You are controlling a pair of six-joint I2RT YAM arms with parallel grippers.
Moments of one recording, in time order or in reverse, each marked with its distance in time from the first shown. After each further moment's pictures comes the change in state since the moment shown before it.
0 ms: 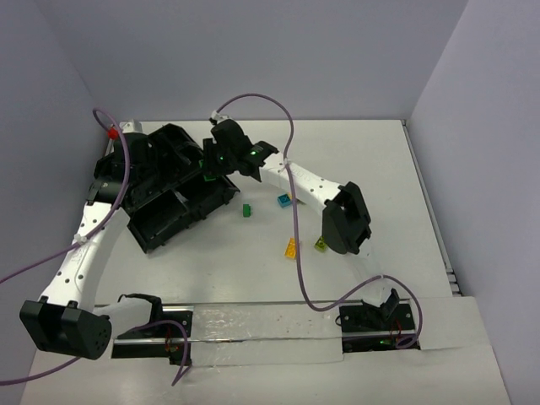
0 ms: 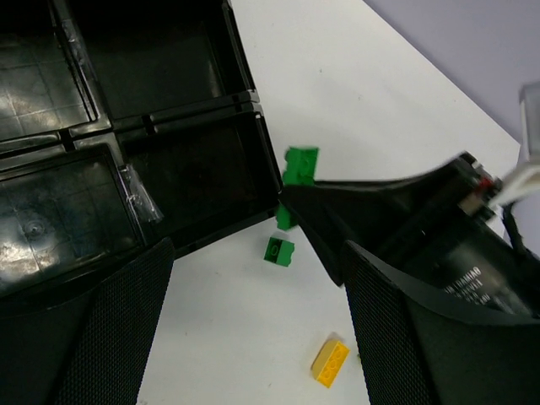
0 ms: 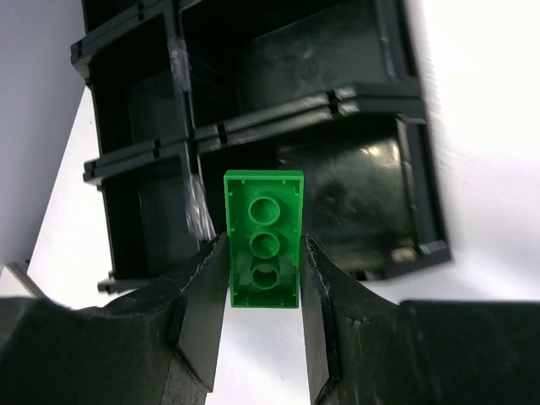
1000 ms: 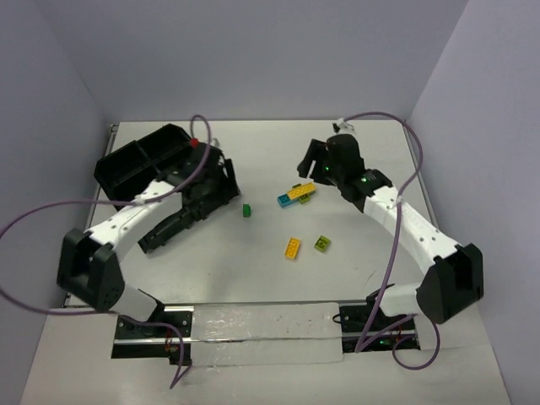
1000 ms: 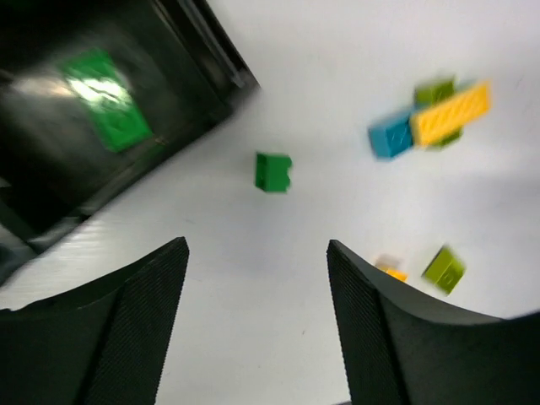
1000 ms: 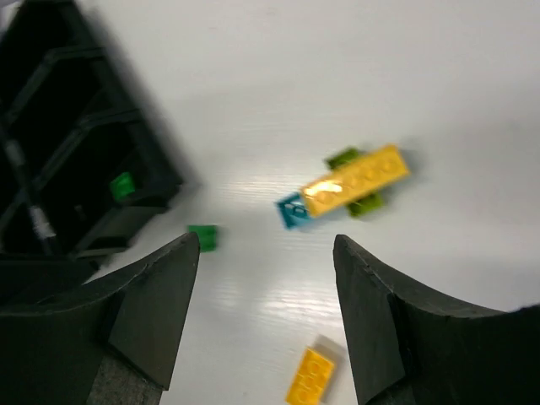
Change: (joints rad) left arm -0.300 0.259 -0.024 0.036 -0.014 0.071; right arm -0.334 -0.791 -0.866 0.130 0.099 0.055
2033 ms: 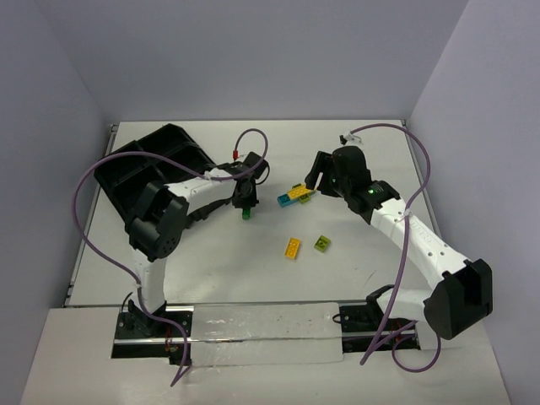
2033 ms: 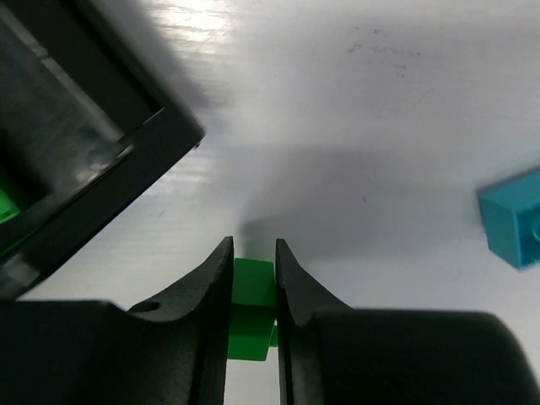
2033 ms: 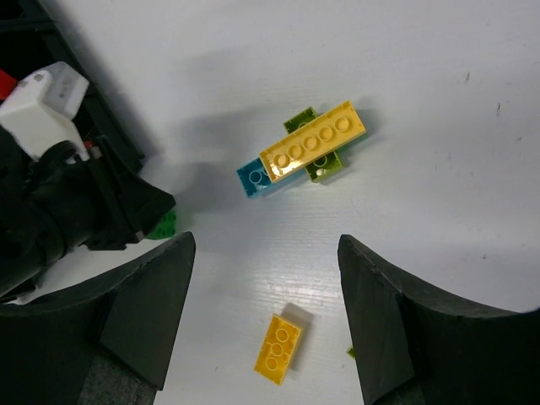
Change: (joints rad) left arm -0.176 0.589 0.271 -0.010 -0.198 -0.017; right arm -0.050 -0.152 -0.154 -0.061 0.048 -0.003
